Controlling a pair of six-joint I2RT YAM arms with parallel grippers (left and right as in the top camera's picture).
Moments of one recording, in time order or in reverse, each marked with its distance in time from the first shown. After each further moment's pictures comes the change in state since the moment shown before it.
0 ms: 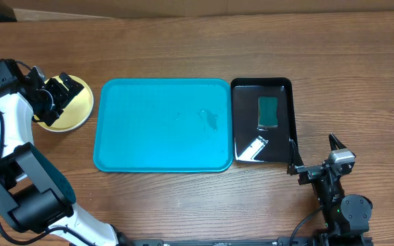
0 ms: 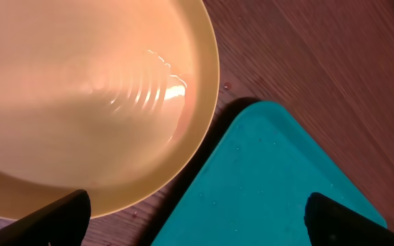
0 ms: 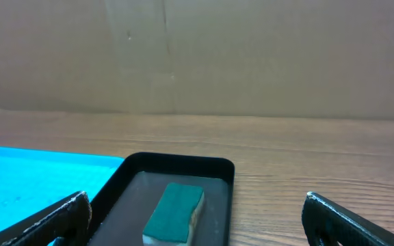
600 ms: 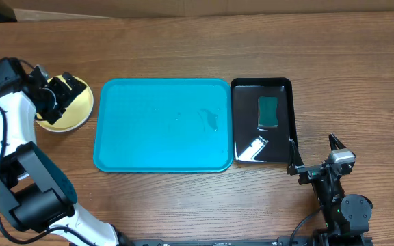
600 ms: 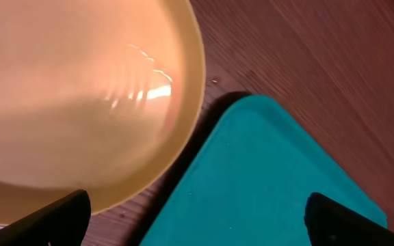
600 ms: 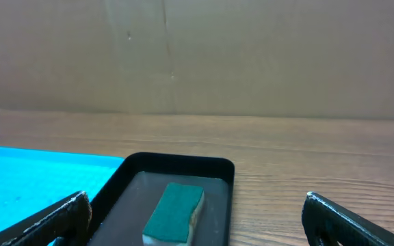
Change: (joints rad) left arm -0.041 0.000 0.000 0.000 -0.001 0.000; right arm 0.000 0.000 0.000 0.000 0.000 0.000
